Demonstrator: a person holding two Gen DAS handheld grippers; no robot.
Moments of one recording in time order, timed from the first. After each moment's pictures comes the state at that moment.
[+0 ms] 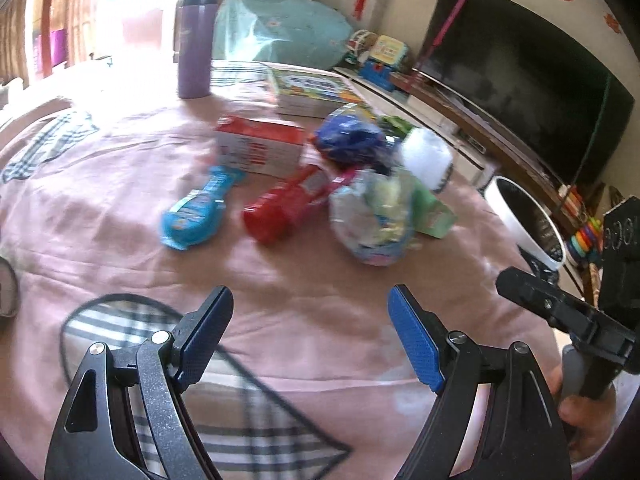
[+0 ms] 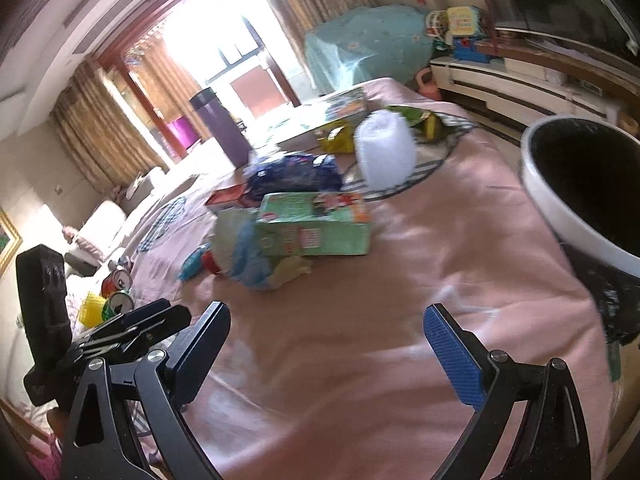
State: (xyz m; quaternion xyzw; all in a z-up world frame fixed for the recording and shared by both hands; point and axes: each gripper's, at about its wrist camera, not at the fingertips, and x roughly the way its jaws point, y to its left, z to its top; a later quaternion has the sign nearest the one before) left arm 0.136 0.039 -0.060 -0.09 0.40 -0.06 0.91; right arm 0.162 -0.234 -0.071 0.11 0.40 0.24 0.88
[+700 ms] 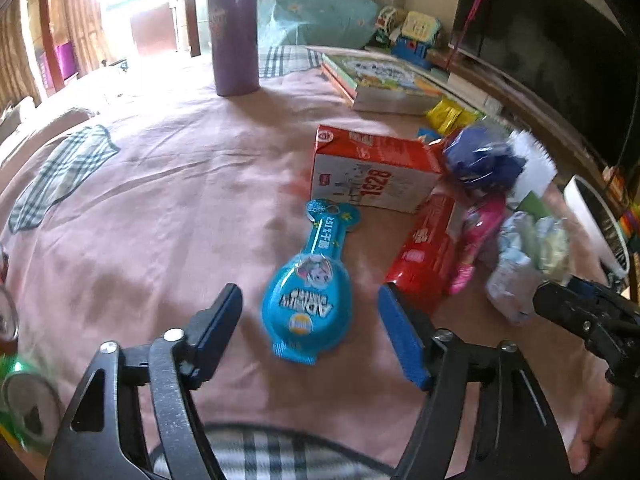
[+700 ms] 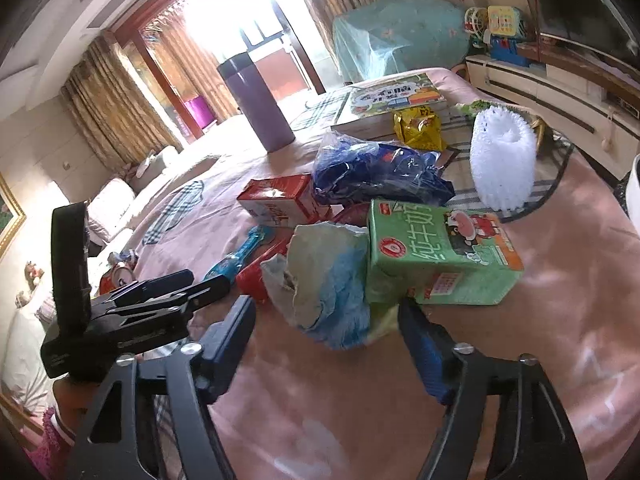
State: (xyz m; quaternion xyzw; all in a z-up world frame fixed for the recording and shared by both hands) left arm 0.223 0.096 -0.089 -0.02 0.45 -0.02 0.89; right arm 0.206 -0.149 -0.084 0.09 0.42 0.26 0.87
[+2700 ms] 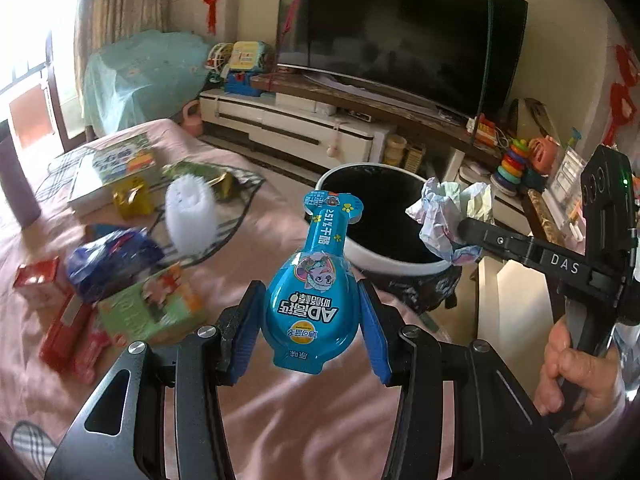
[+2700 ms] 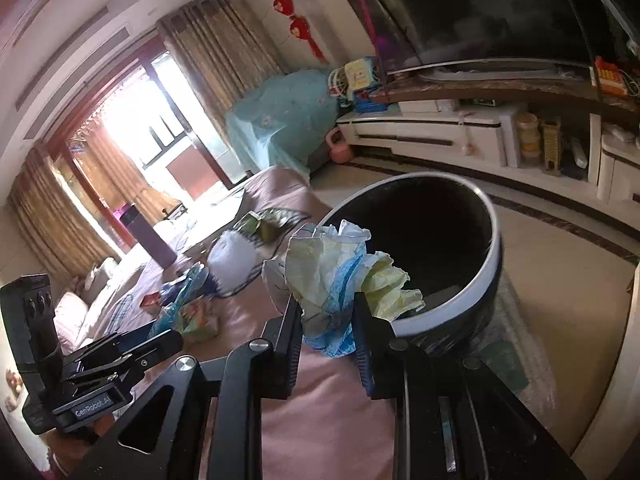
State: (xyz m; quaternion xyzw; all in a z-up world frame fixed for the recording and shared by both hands) left arm 0.178 -0.182 -0.015 0.04 0.37 -0.24 0.90; right arm 0.152 -0.414 -0.028 0.19 0.32 0.09 0.92
